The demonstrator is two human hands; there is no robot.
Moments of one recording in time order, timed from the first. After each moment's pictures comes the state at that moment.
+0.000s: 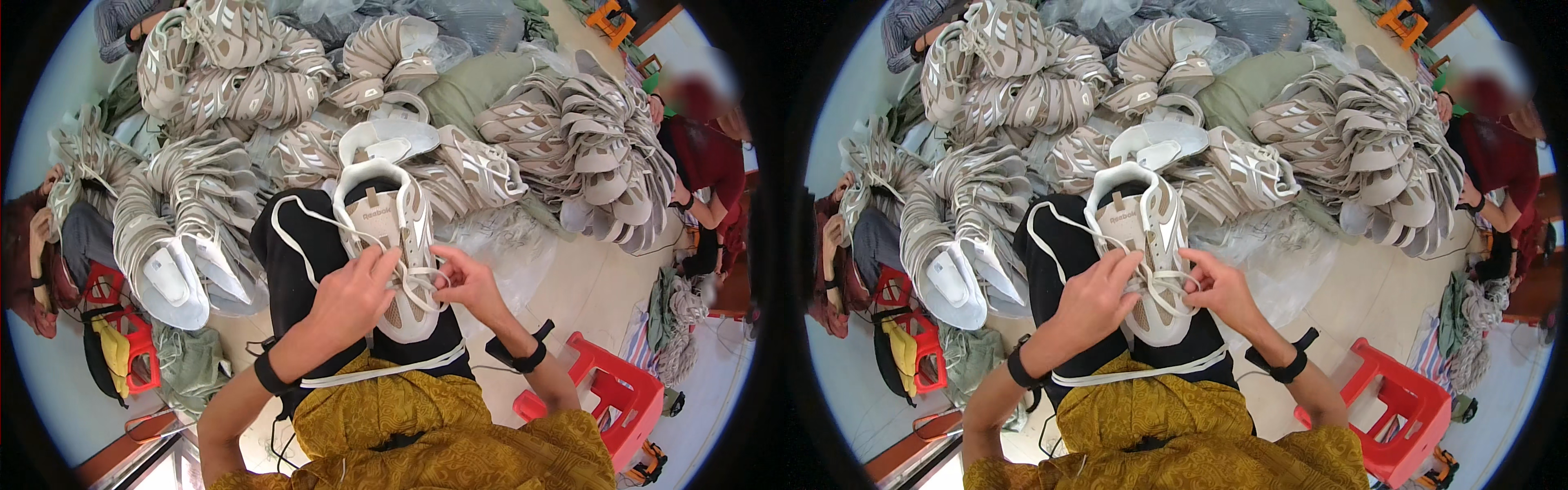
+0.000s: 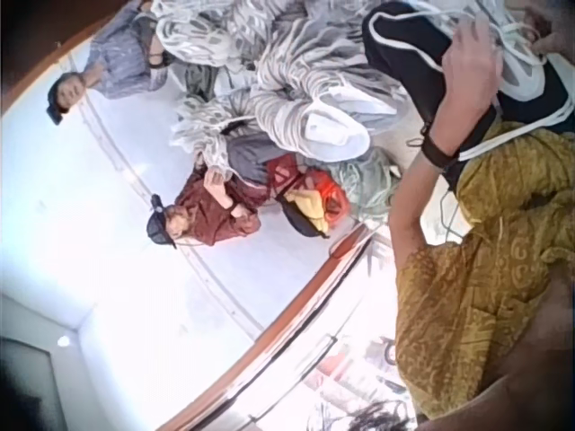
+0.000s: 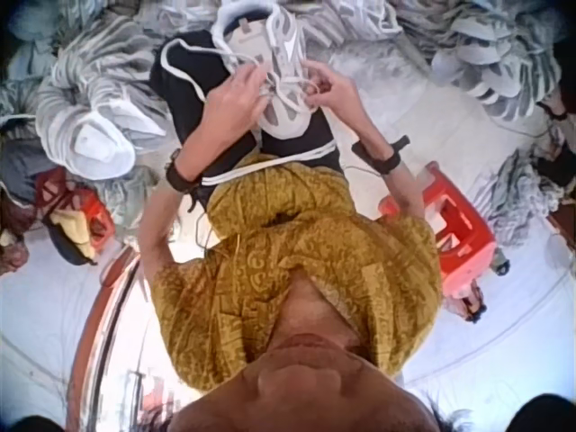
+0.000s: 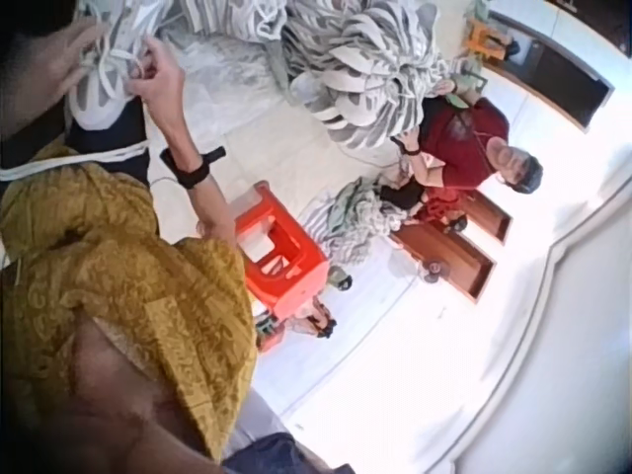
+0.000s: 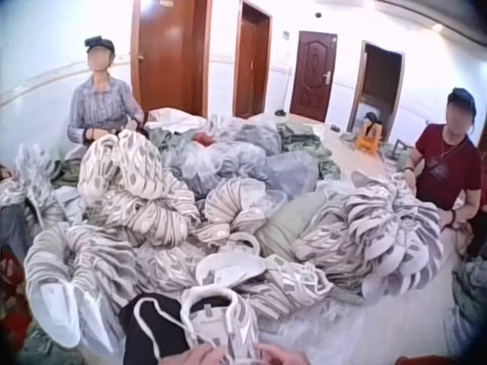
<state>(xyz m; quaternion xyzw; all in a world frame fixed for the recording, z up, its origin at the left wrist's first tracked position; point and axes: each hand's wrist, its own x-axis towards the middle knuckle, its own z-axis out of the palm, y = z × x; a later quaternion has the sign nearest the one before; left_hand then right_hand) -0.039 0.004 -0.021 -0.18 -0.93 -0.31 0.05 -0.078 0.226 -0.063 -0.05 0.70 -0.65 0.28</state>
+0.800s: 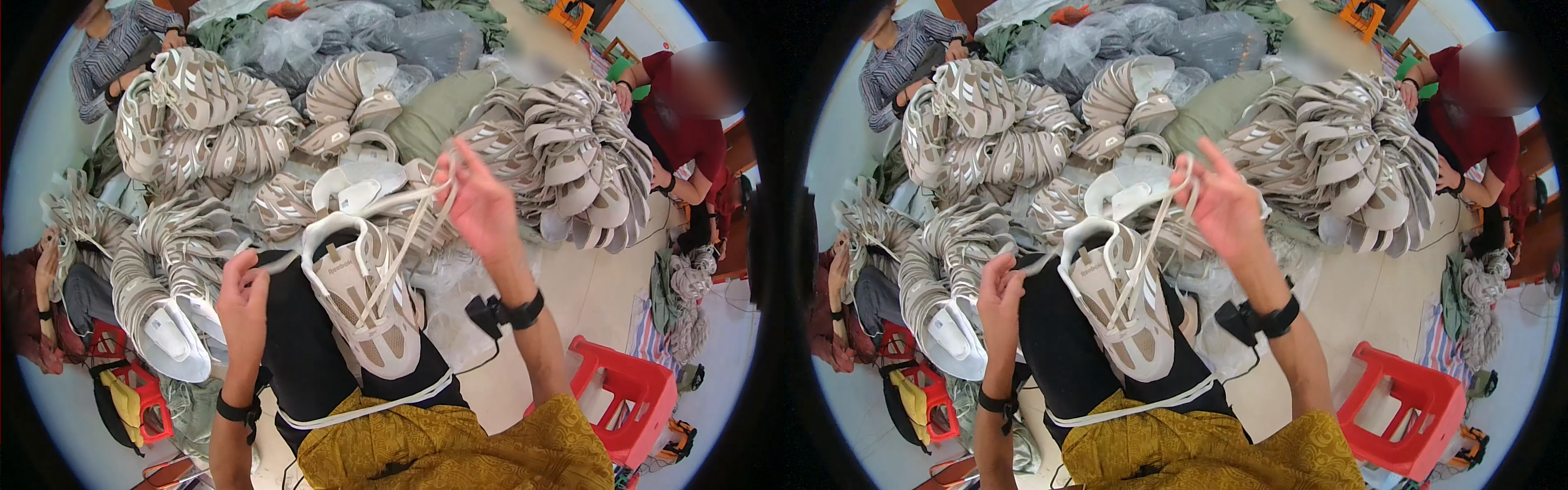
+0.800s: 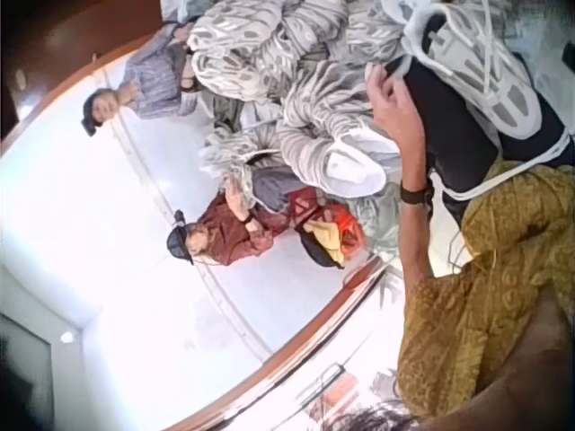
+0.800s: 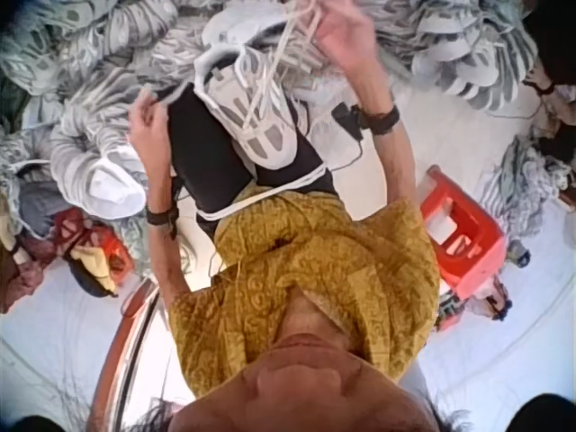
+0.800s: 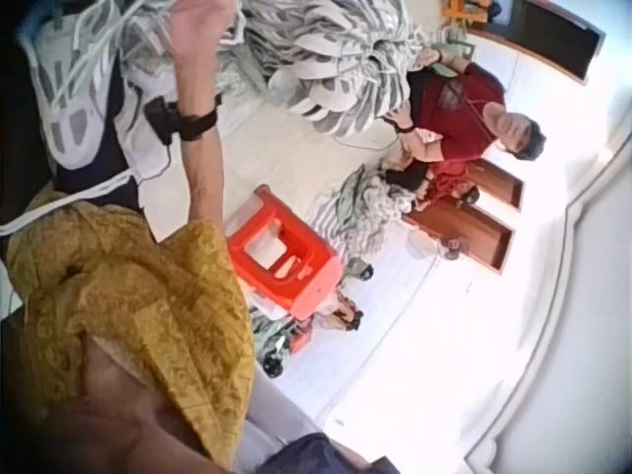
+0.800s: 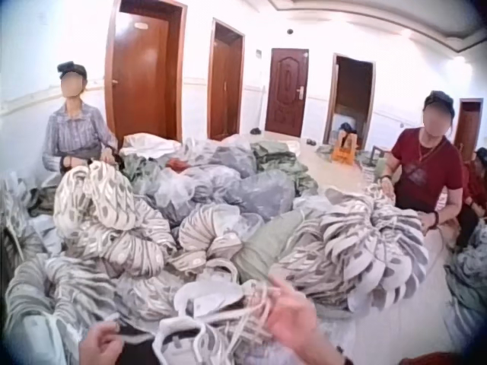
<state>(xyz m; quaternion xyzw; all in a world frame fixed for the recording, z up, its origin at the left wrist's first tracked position) -0.068 -0.058 -0.001 0.20 -0.78 -0.58 0.13 -0.213 0.231 -0.013 -0.07 0.27 -0.94 0.18</state>
